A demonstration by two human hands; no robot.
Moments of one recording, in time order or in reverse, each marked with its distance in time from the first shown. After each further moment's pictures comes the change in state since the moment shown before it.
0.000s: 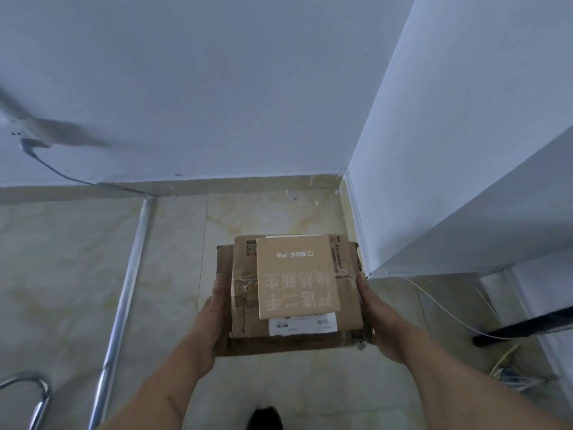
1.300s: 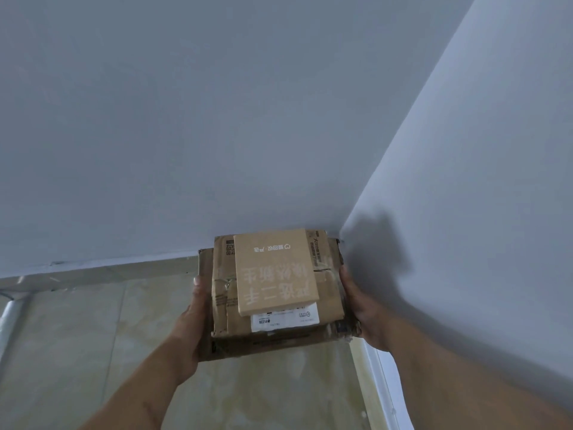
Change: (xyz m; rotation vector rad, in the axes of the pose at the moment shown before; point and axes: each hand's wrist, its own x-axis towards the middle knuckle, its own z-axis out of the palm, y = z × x) left_hand 0.383 0.153 0.093 -0.027 -0.016 -0.040; right_hand 0.361 -0.170 -0.131 0.018 0.115 -0.004
